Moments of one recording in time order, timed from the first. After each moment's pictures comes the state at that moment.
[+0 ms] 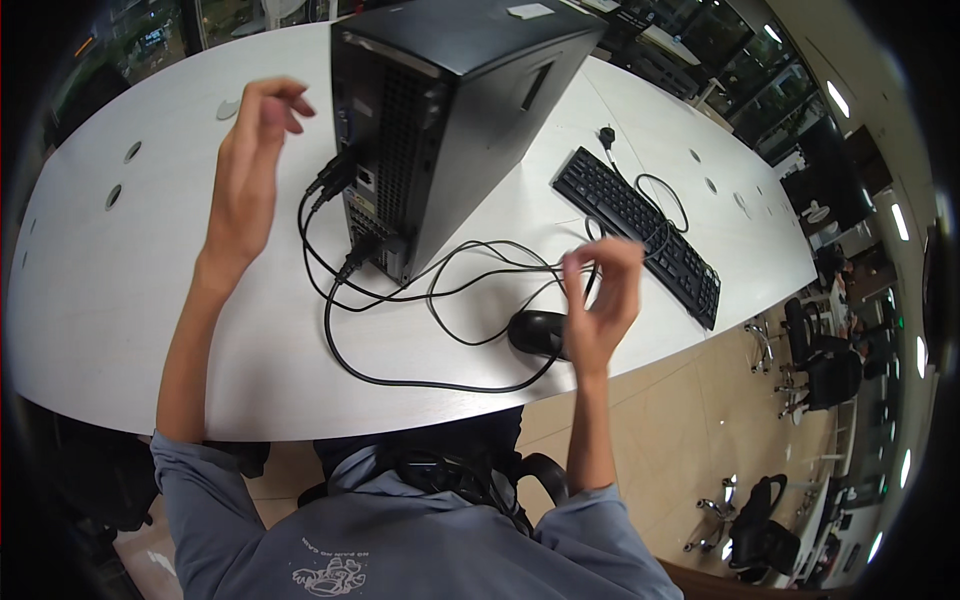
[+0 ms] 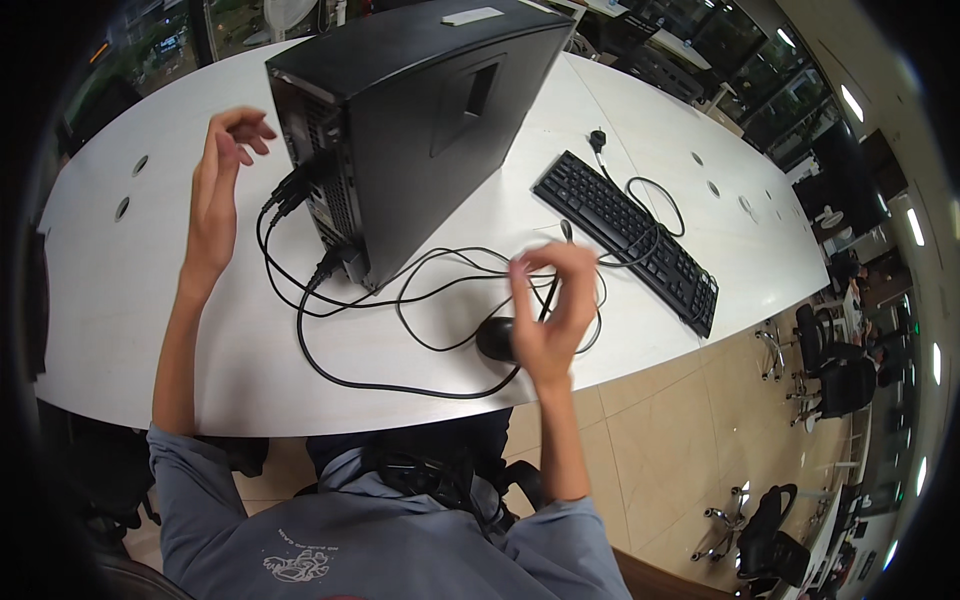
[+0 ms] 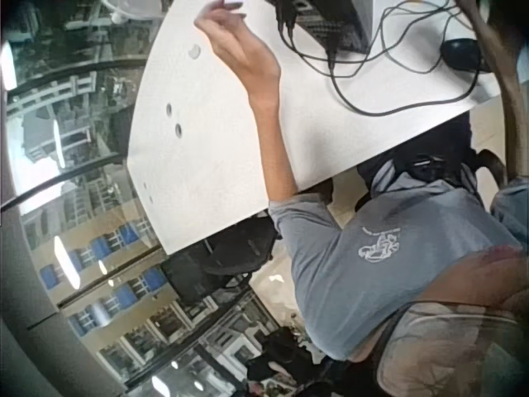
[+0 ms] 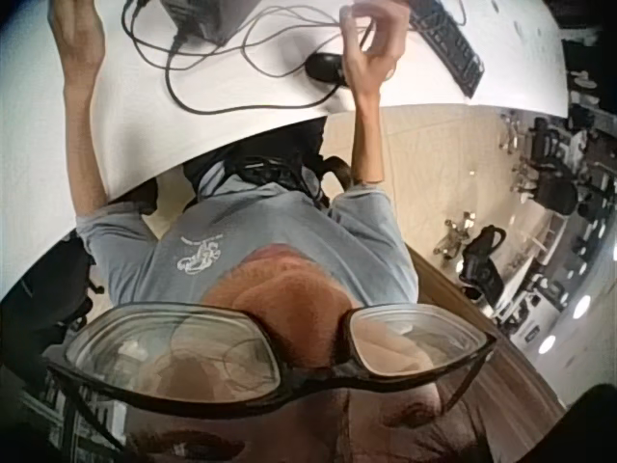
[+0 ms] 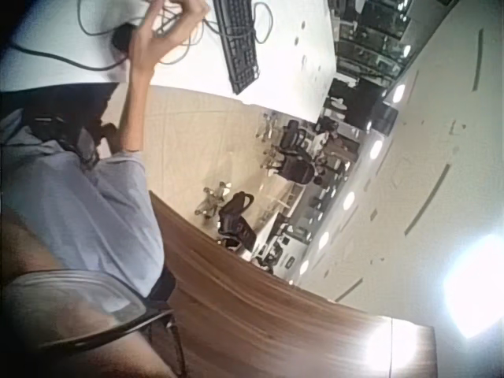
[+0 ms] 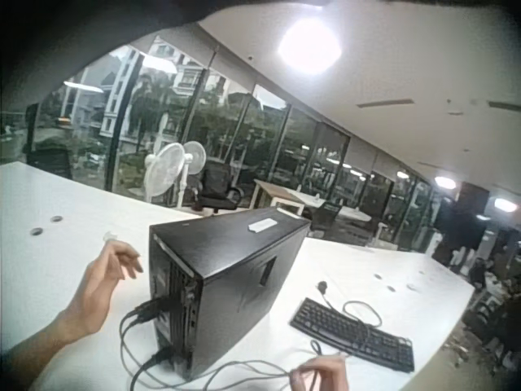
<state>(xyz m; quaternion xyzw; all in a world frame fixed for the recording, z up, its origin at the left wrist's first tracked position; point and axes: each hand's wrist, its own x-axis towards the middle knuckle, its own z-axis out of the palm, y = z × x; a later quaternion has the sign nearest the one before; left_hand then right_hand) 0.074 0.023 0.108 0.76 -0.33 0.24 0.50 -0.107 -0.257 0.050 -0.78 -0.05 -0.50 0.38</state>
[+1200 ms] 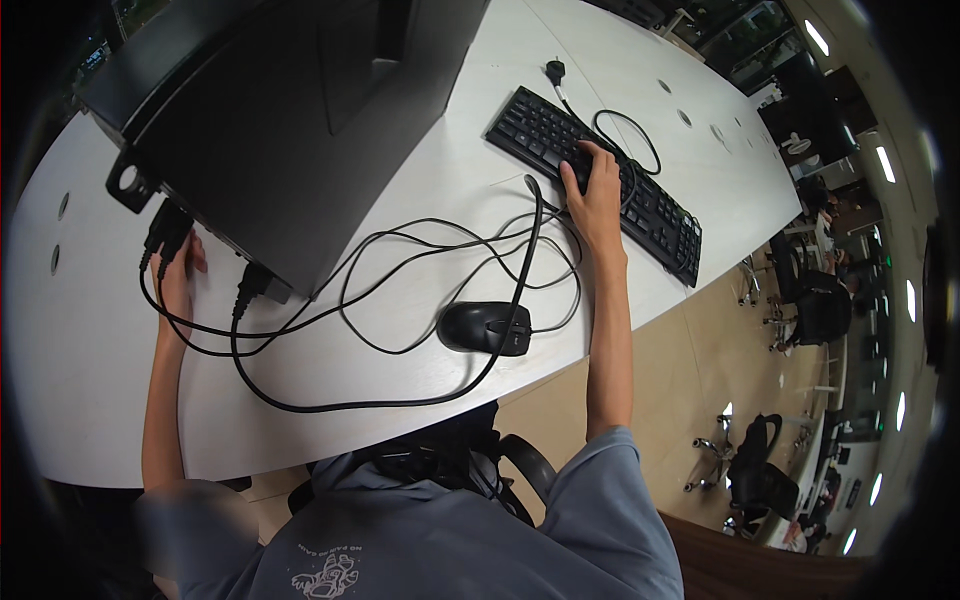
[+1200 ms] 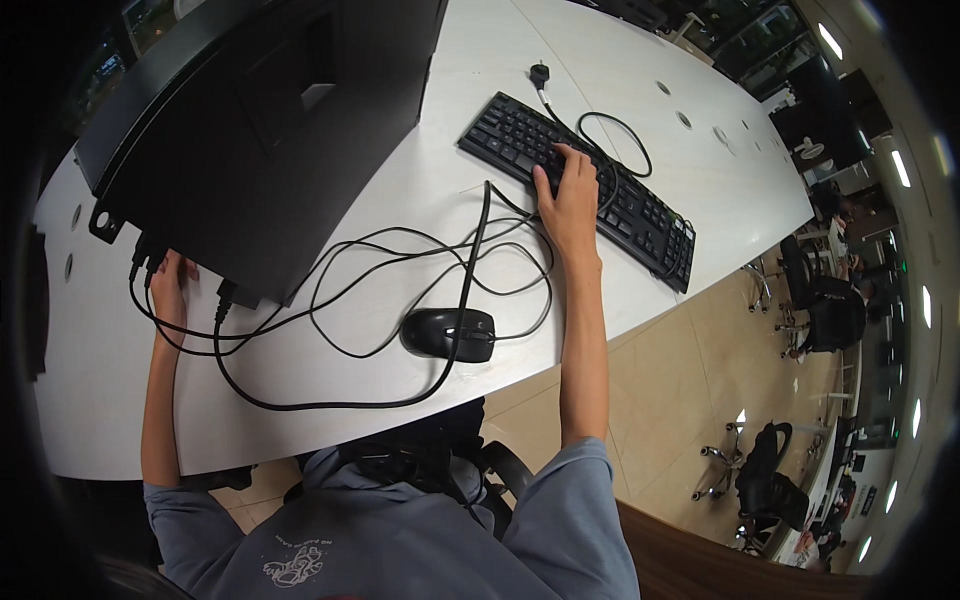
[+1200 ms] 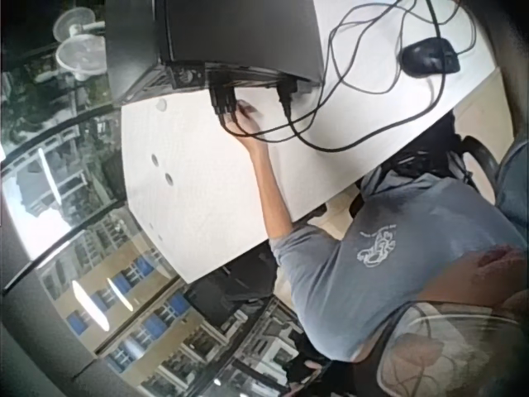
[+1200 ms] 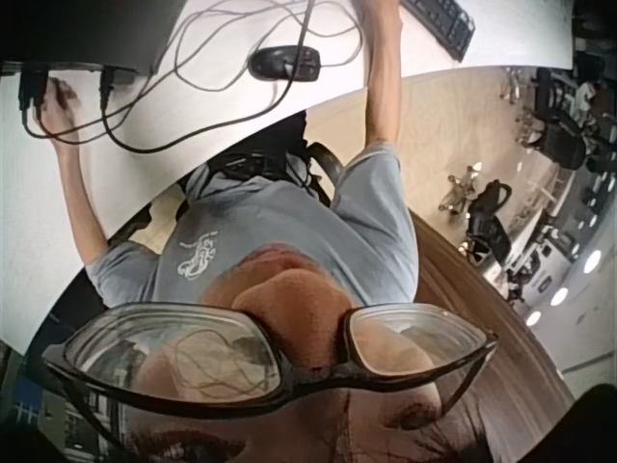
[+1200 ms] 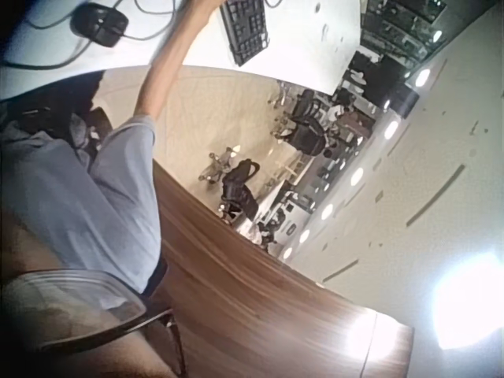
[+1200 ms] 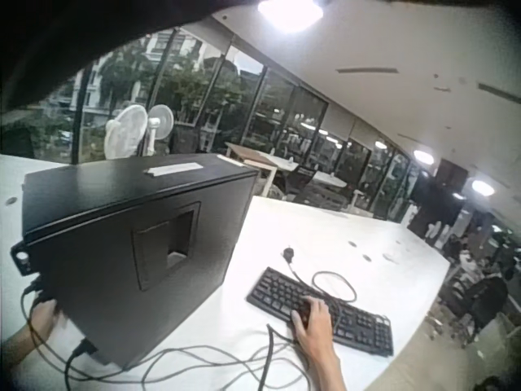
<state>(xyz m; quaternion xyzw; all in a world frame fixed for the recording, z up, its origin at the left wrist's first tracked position) 0.114 0.060 -0.041 0.74 -0.07 -0.02 0.67 -0.055 -0.454 -0.013 -0.92 0.15 -0.34 0.13</state>
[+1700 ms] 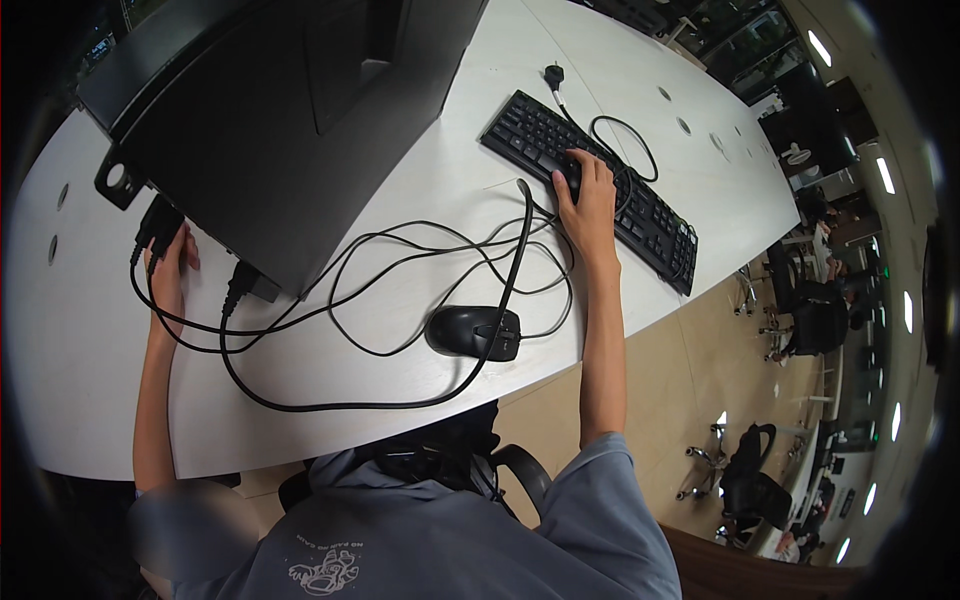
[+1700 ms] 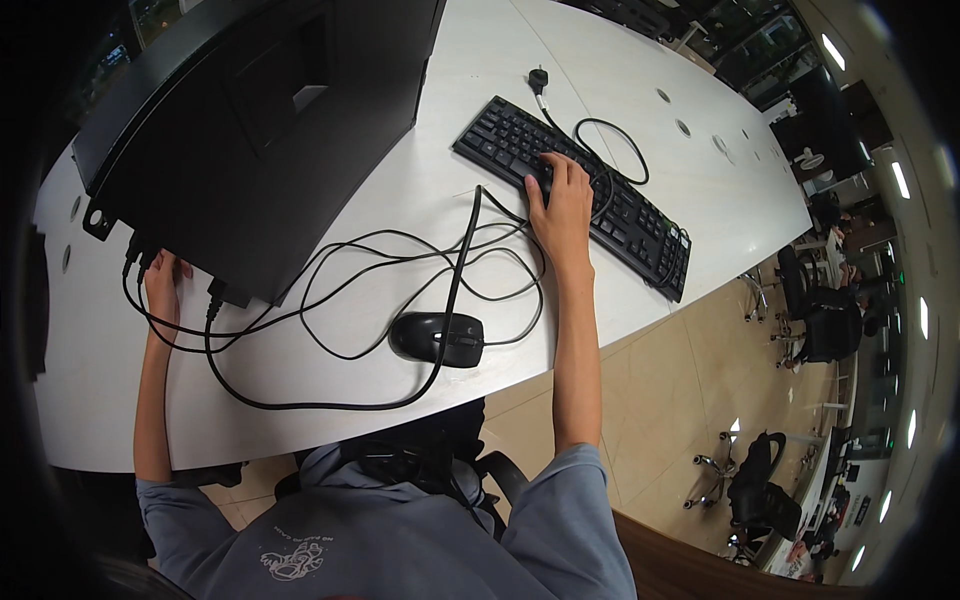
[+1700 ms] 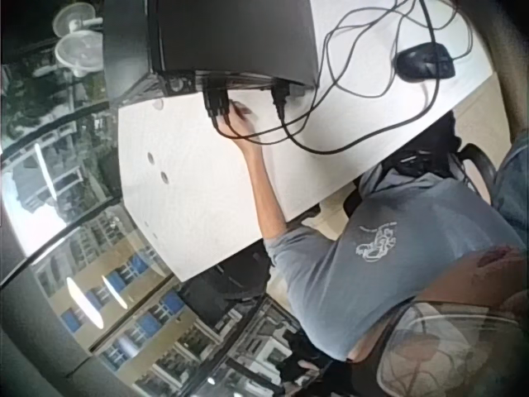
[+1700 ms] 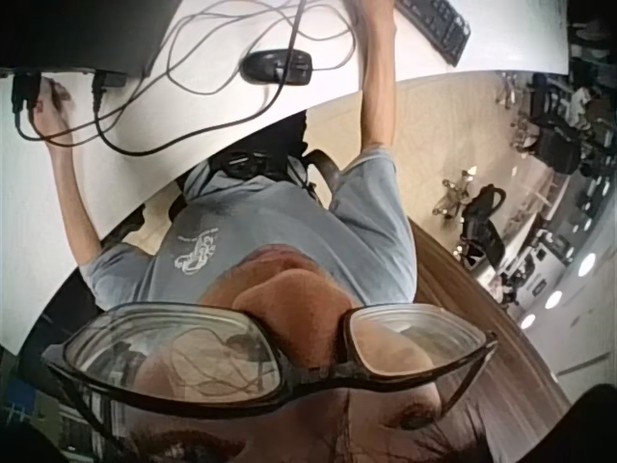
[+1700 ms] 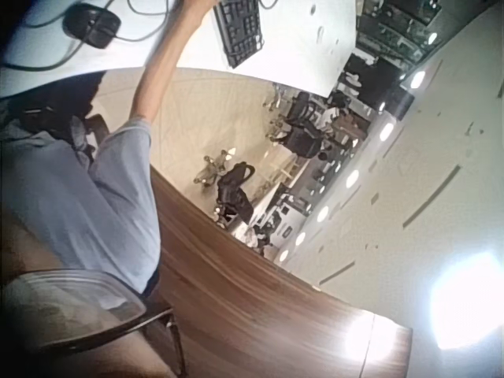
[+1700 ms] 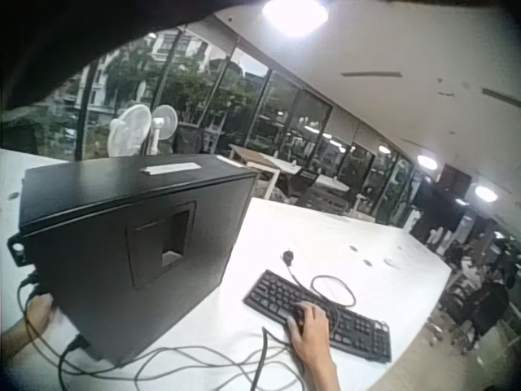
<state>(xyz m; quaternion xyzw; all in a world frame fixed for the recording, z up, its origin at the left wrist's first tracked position) 0.109 0.056 -0.036 0.75 -0.07 0.00 0.66 -0.062 -0.455 -0.014 -0.94 0.15 -0.30 0.11</state>
